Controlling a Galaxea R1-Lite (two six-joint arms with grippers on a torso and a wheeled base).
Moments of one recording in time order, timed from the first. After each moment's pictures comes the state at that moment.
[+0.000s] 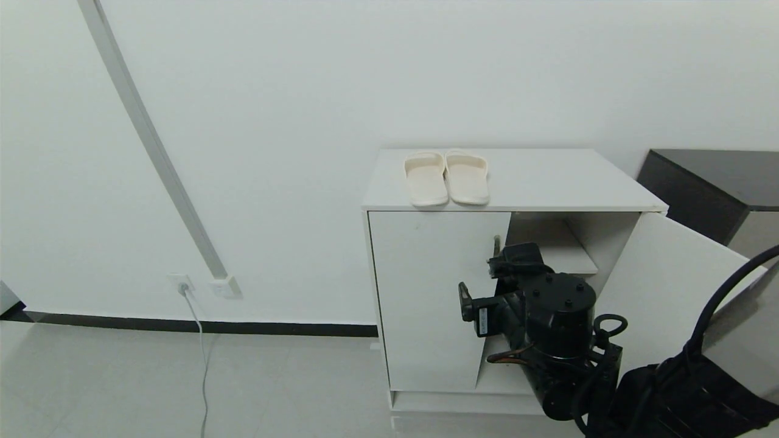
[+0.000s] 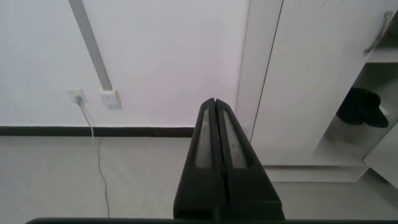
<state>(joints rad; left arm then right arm) 0.00 0.00 0.00 0.00 0.03 0.02 0.82 1.99 -0.71 -1.15 -0.69 0.03</state>
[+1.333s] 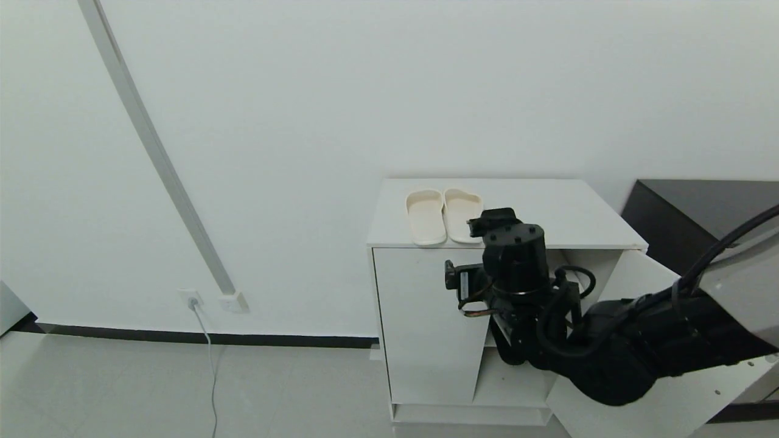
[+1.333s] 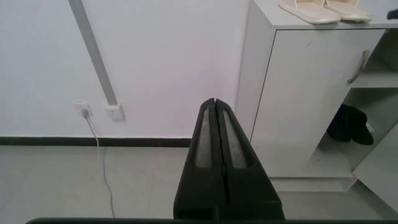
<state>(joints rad) 0.00 0.00 0.00 0.00 0.03 0.02 0.78 2.01 -1.07 -0.67 -0.66 0.17</state>
